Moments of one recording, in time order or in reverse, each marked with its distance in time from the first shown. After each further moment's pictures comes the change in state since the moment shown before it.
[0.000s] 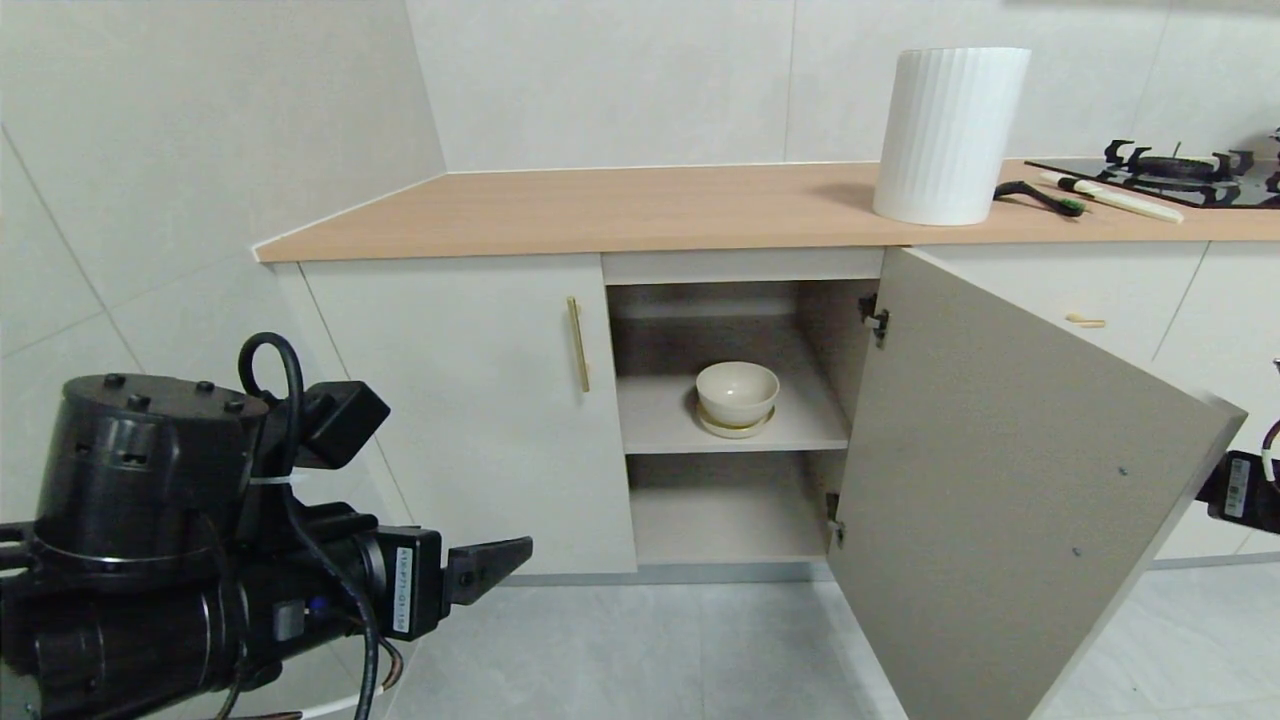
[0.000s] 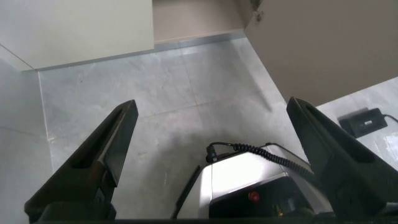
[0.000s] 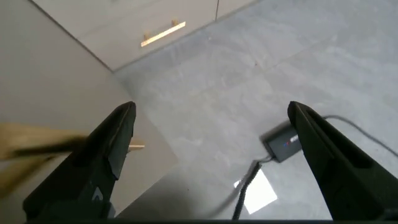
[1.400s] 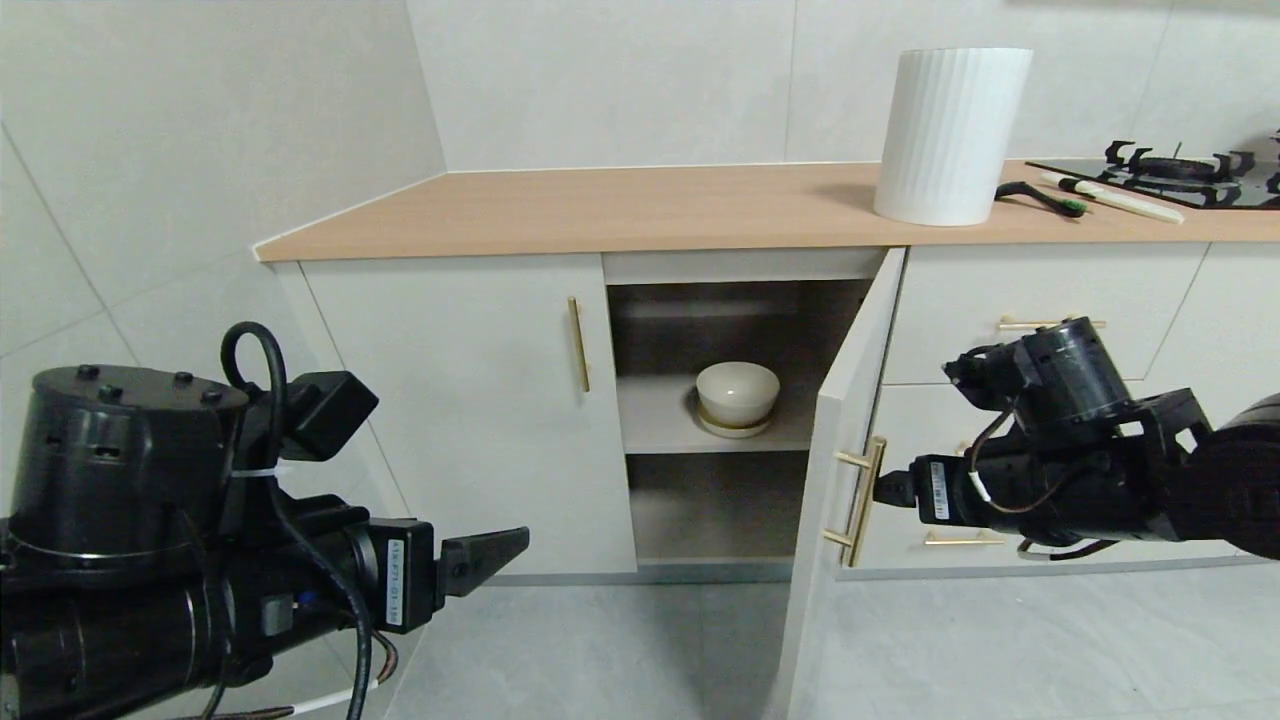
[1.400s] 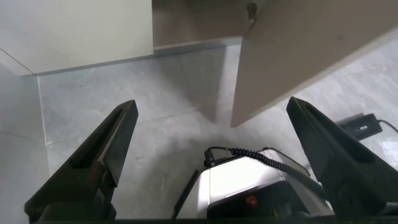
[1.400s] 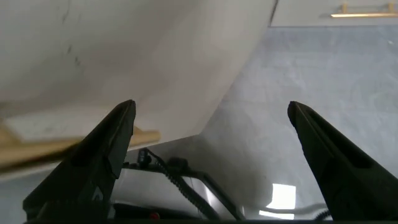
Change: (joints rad) left arm 0.000 -0.016 -0.008 -0.001 0.000 -0.005; right arm 0.554 0.268 -0.206 -0.009 0.176 0.143
